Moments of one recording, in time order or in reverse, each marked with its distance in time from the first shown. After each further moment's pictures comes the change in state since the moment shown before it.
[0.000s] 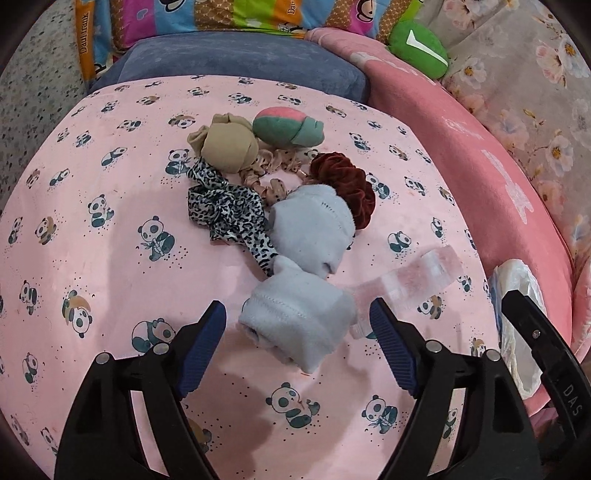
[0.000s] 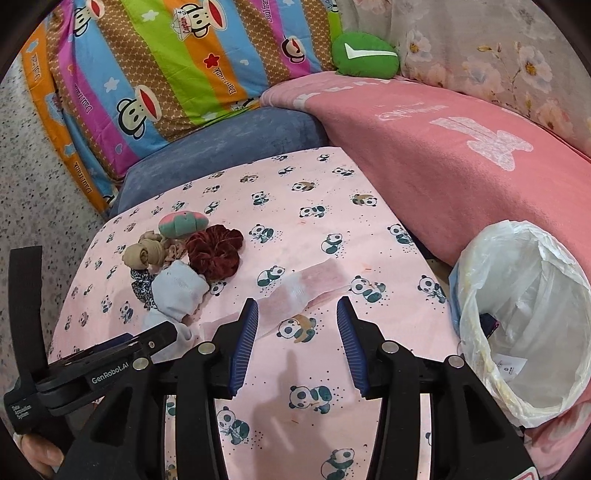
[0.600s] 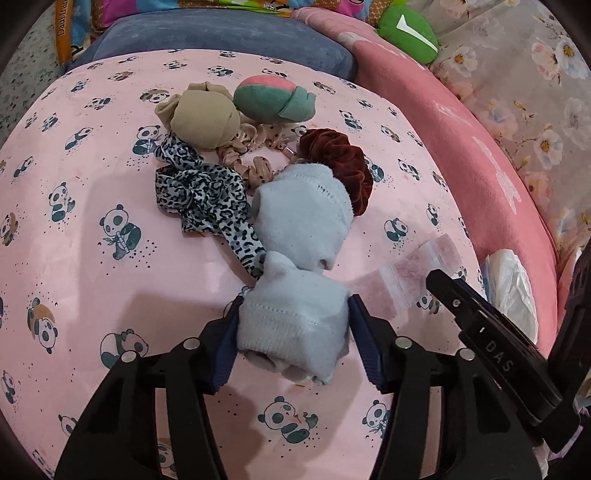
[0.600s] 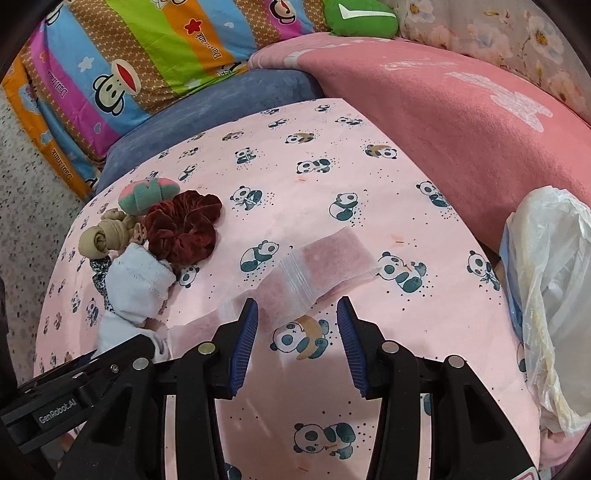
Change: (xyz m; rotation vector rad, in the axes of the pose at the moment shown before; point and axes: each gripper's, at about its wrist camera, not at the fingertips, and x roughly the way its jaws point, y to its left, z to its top) left arm 0.025 0.005 0.005 0.010 0.078 -0.097; right arm 0.077 -0.002 -0.004 0.046 0.133 -0.006
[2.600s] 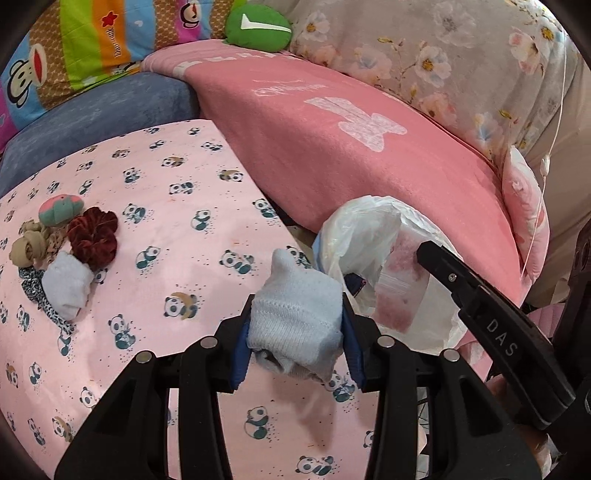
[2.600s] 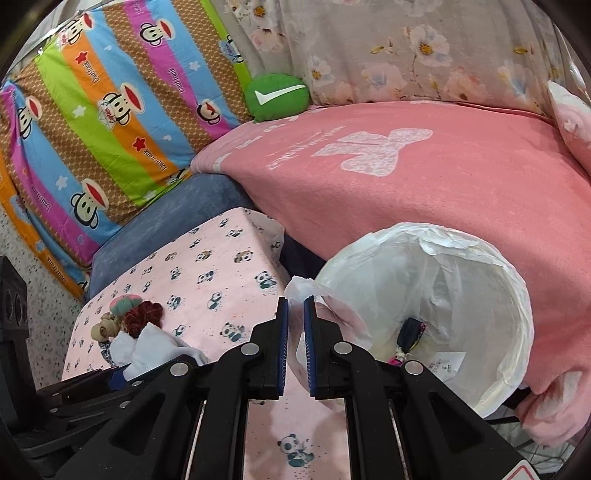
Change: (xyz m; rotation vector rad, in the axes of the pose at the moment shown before) left arm -0.030 -0.224 -0.041 0.420 -0.040 -0.142; right arm -0.152 -0.156 -0.013 0.238 -0.309 -0.056
